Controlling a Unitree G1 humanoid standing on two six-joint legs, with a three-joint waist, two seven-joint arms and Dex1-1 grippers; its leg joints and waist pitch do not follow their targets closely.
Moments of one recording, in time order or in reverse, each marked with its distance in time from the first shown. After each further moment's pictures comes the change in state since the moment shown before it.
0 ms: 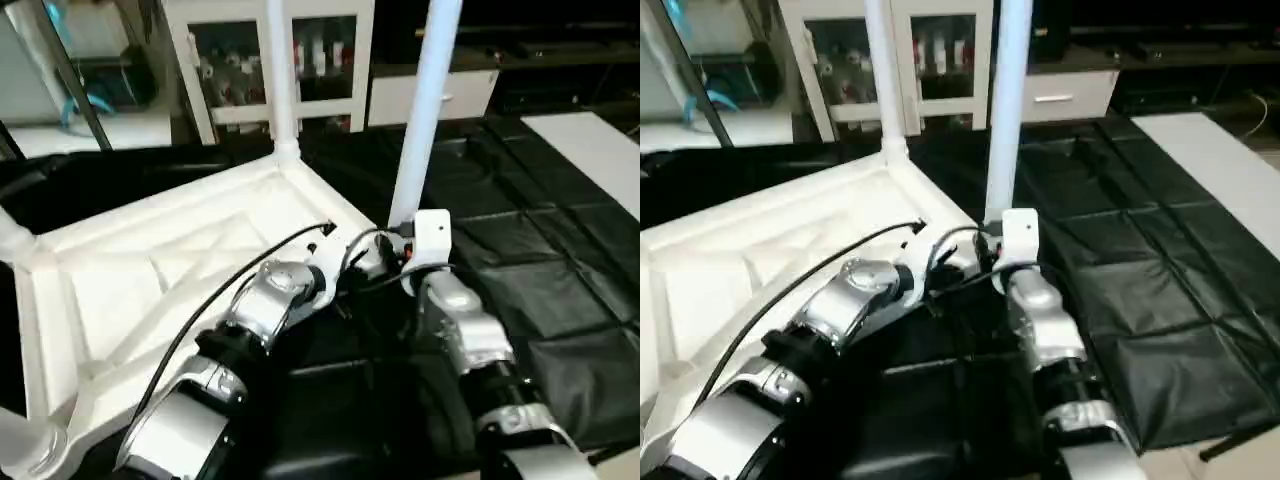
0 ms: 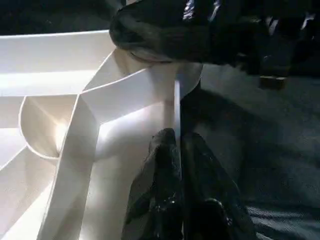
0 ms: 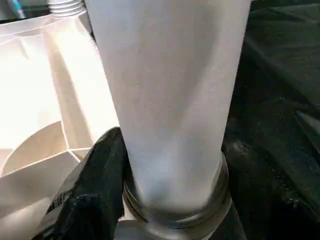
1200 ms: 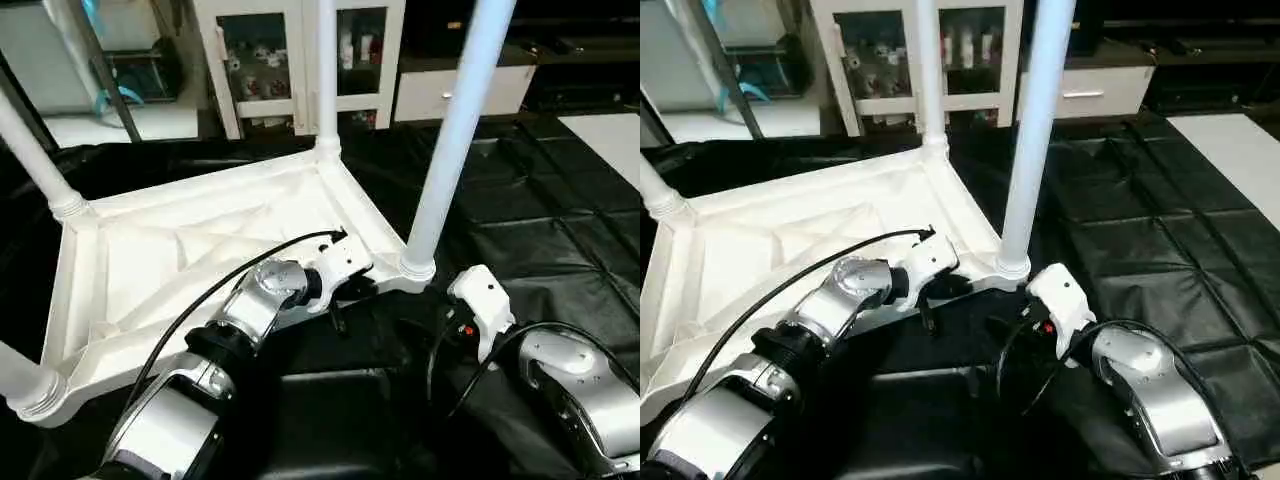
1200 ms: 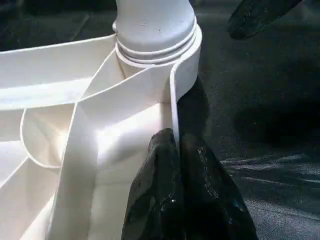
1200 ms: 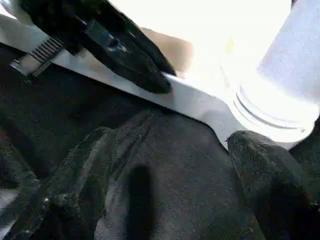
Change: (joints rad) left arm -0.007 0.046 -0.068 0.076 0.014 -0.259 -0.225; right arm 0.461 -0.508 0.156 -0.724 0.112 0.216 0.680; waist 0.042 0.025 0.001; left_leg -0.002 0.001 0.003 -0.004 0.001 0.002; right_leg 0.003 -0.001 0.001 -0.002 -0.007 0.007
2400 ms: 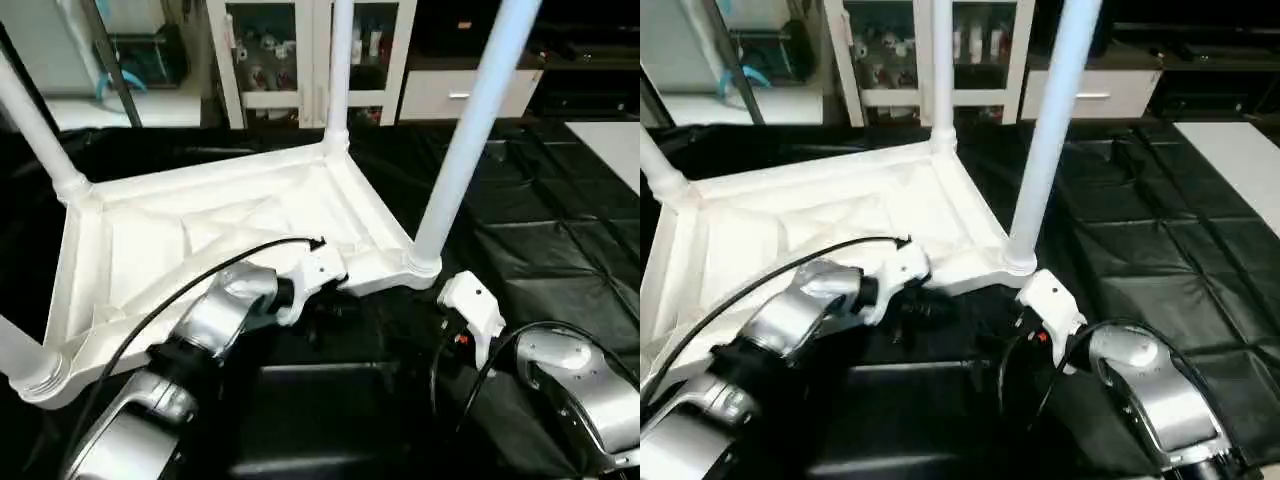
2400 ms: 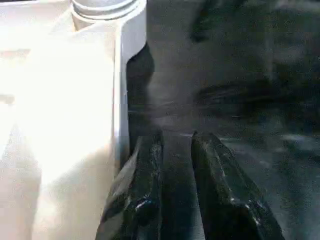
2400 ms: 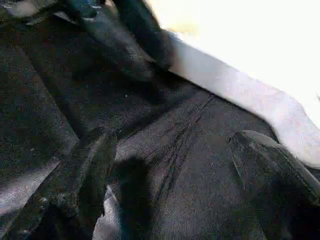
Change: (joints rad) left arm 0.059 0.114 -0.024 -0.198 -0.036 0.157 -0.118; right arm -0.019 -0.034 0.045 0.005 -0.002 0.026 0.104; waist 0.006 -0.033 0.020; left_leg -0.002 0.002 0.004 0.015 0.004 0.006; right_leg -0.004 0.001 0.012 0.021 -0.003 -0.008
